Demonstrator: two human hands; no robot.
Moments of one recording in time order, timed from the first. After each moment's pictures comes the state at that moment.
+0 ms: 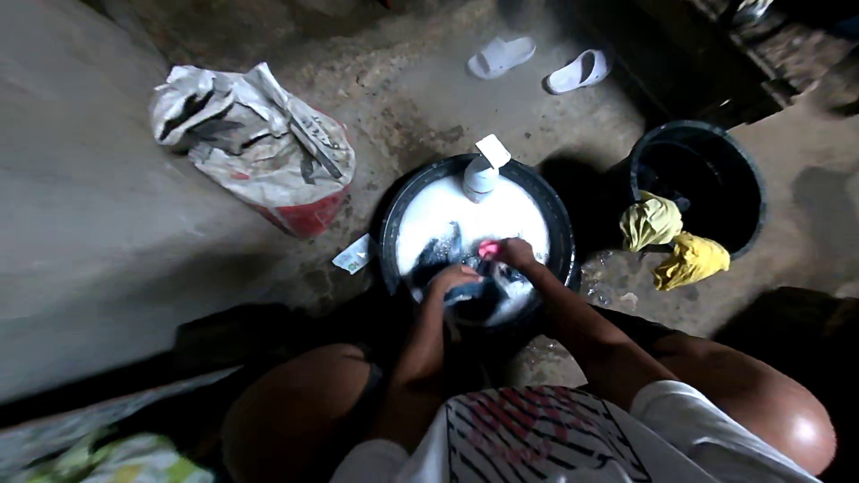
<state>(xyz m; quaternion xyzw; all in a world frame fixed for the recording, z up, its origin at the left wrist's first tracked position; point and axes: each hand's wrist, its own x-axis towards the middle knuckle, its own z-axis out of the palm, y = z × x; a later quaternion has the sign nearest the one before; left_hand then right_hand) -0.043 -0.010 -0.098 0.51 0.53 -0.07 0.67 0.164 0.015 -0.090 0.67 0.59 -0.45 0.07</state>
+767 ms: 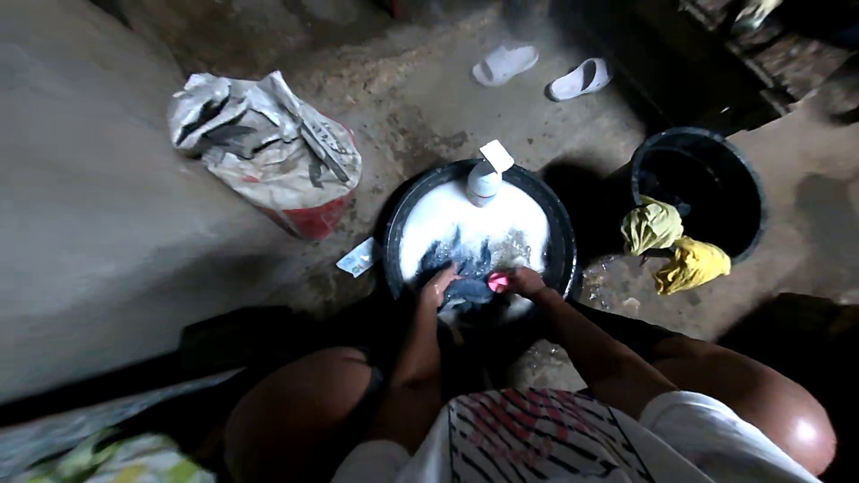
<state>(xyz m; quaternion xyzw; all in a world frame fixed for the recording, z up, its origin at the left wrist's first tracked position) -0.065 -0.023 -0.110 0.27 0.64 0.08 0.71 0.179 -0.031 -0.111 0.60 0.63 -0.46 0.17</state>
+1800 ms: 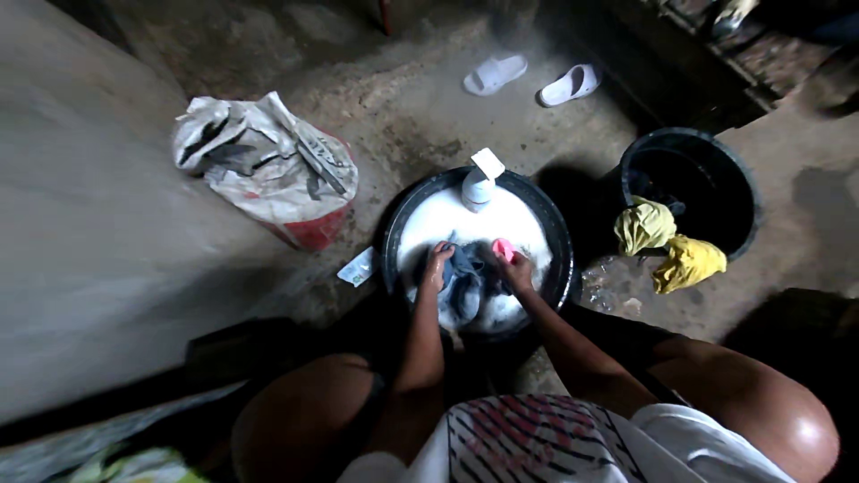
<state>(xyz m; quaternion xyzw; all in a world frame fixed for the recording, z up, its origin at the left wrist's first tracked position) -0.058 0.009 -0.086 0.32 0.62 0.31 0.65 0.148 -0.027 -0.102 0.76 0.35 -0.47 -0.28</state>
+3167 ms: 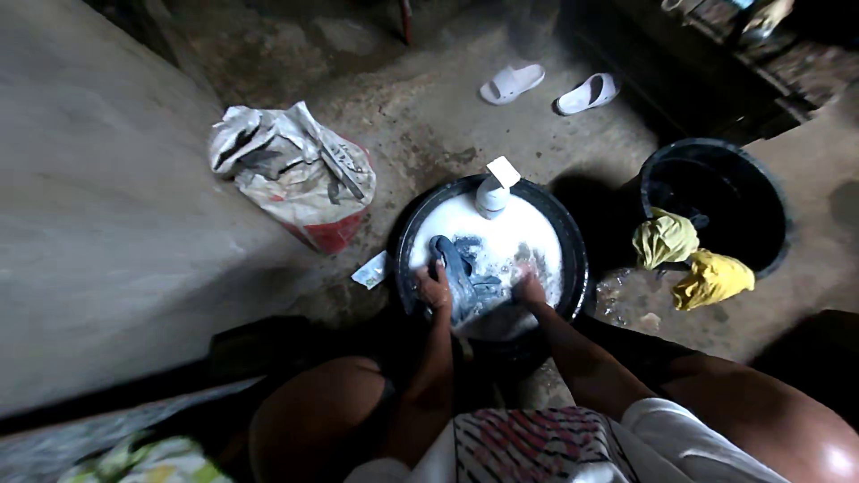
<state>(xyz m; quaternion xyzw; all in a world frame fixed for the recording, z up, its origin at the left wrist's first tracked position) -0.068 -0.021 -0.118 0.39 0.86 0.23 0.24 0.168 -0.038 -0.152 0.77 0.47 -0.43 0.10</state>
